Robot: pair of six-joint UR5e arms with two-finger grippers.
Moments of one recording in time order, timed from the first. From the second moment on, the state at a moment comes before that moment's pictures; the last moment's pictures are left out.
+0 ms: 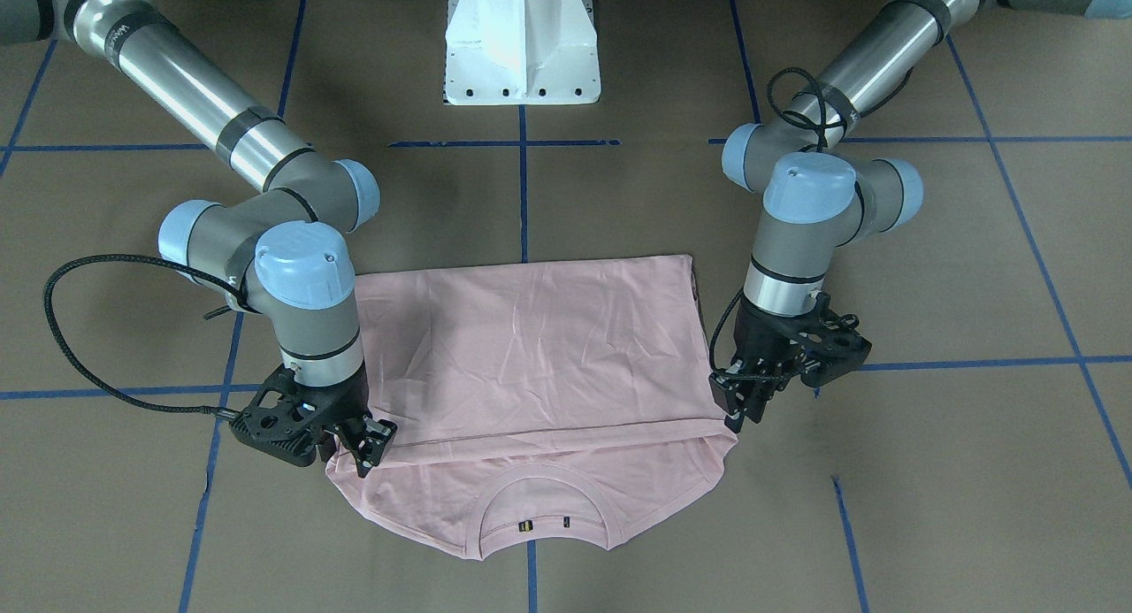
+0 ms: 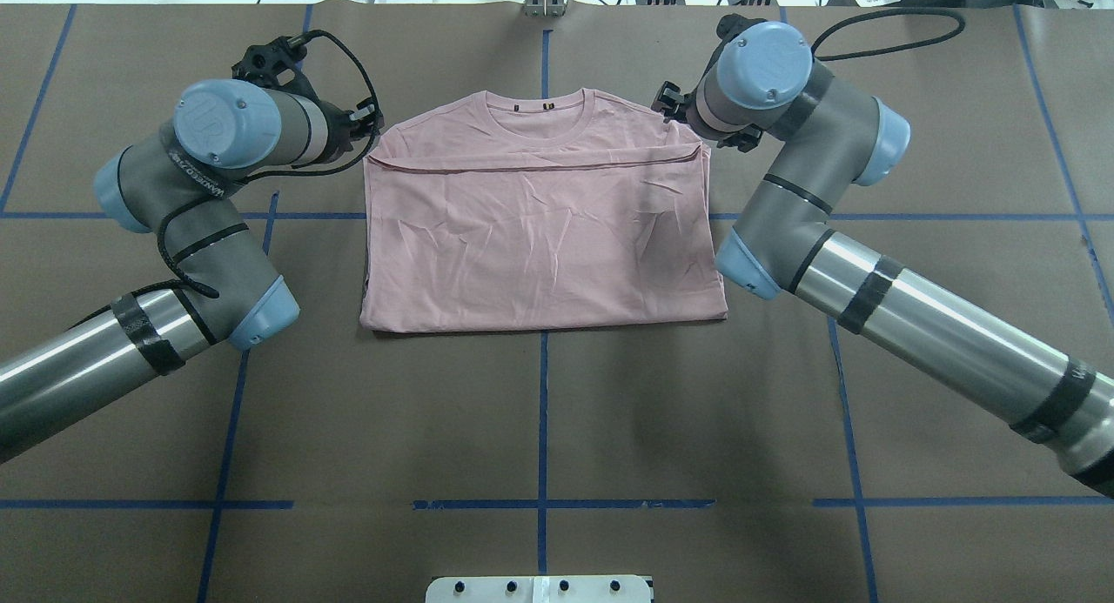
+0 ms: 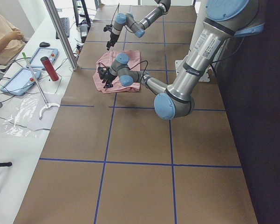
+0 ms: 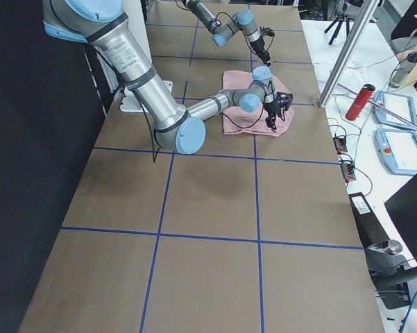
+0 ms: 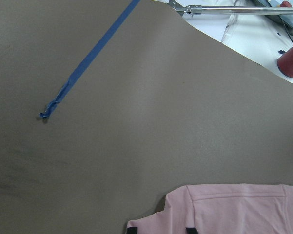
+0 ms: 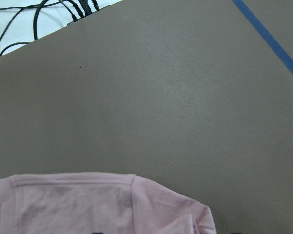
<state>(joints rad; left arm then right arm) -0.77 -2.15 -1.36 -2.24 -1.64 -1.55 0.80 -0.89 1.28 -1.10 1.74 1.48</state>
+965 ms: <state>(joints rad) -0.77 -2.12 -1.44 -2.25 -1.66 -1.59 0.59 -1.29 1.76 -1.09 1.77 1.92</state>
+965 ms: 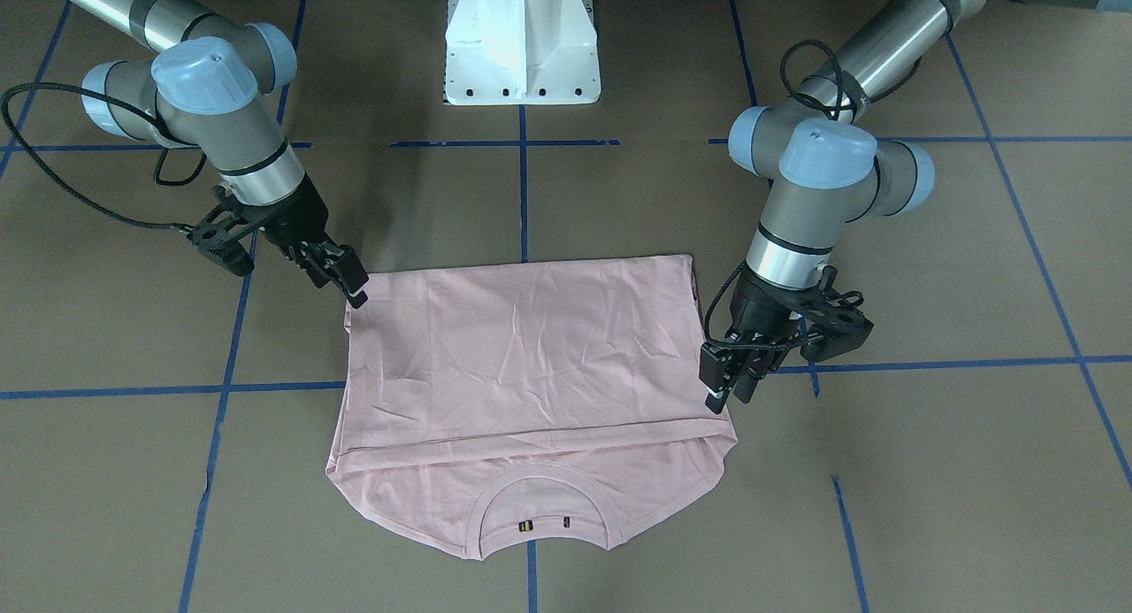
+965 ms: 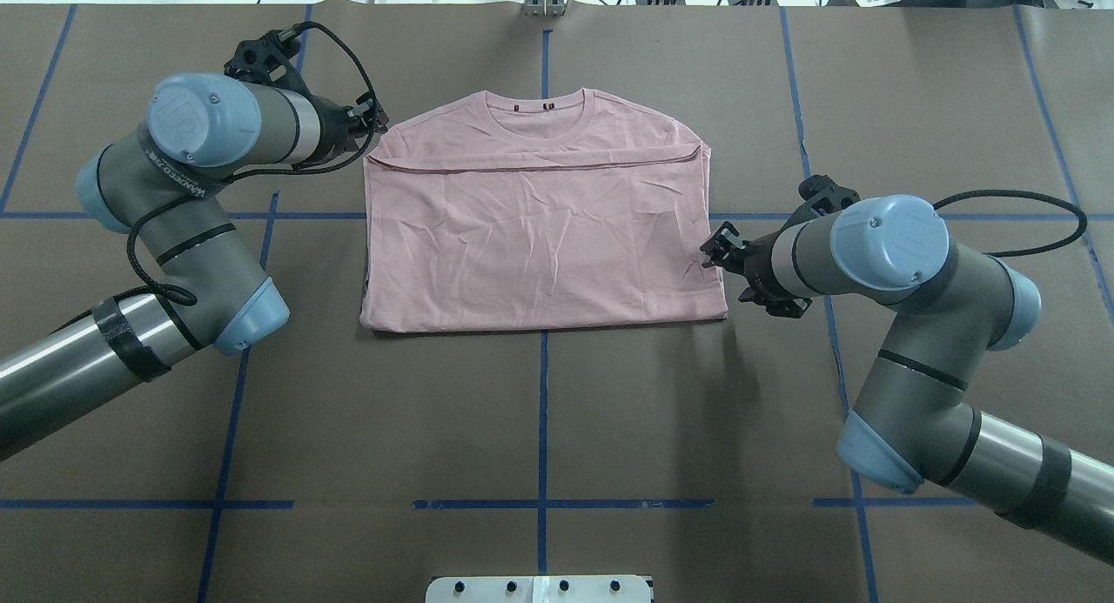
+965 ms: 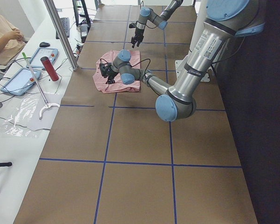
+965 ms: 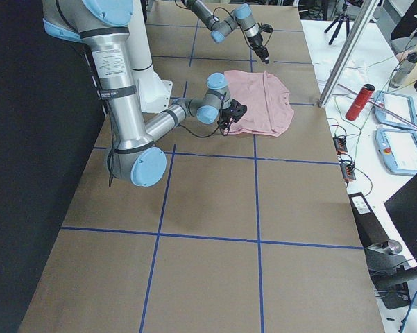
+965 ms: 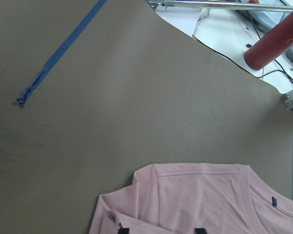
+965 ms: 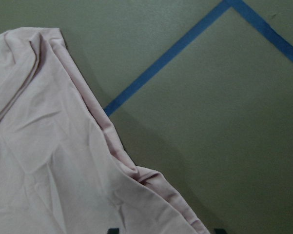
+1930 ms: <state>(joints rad) -0.77 -2.11 -1.45 -2.25 -1.66 -1.60 0.53 -1.30 1.74 -1.10 1.74 1.93</state>
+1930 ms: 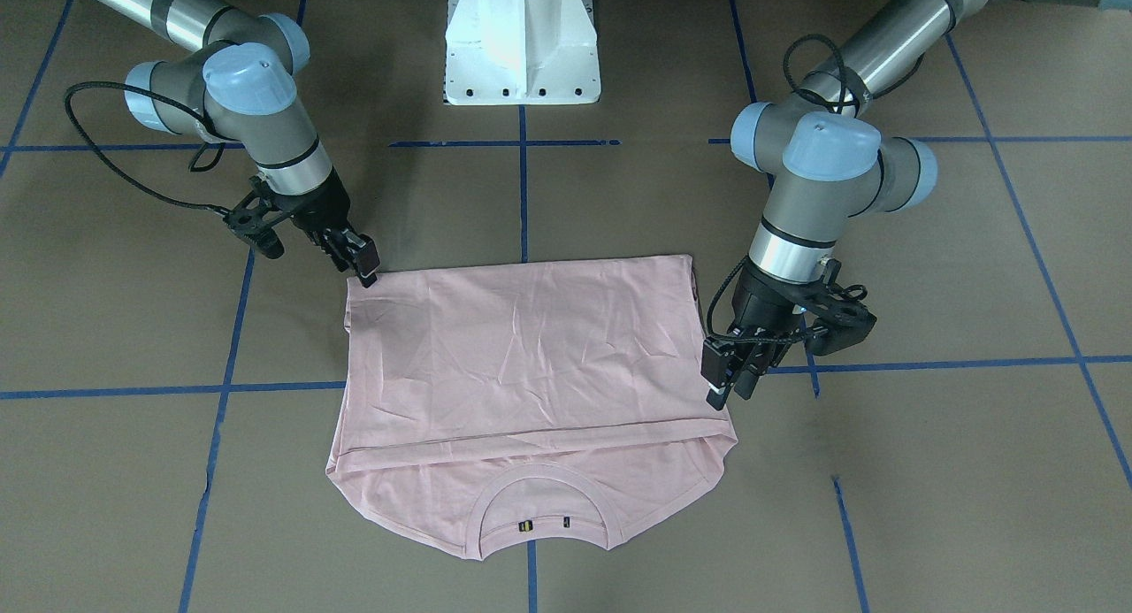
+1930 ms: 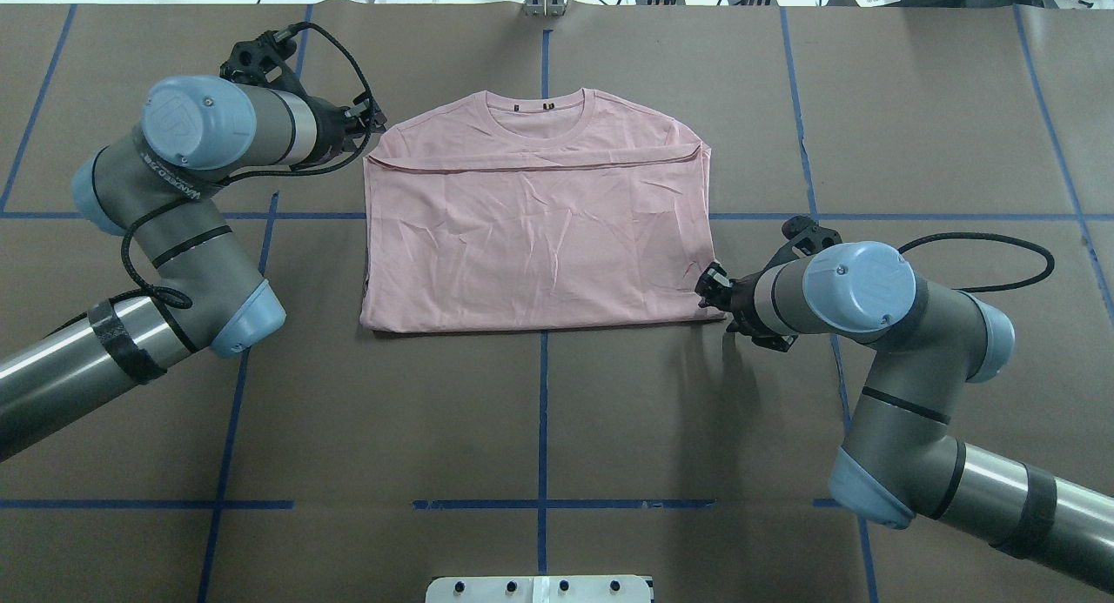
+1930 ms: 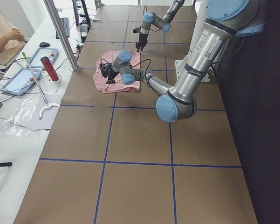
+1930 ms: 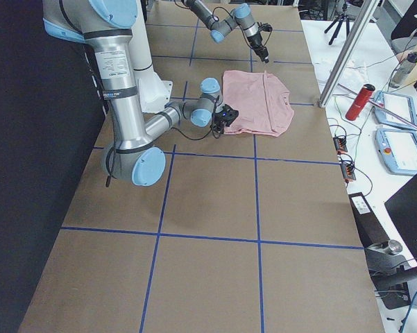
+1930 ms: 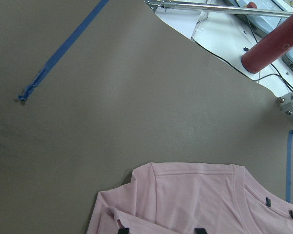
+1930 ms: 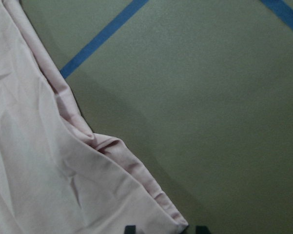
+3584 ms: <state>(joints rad) -0.77 -2.09 -1.46 -2.25 -1.66 -1.60 0.53 -1.40 1.93 -1.11 1.73 1.93</state>
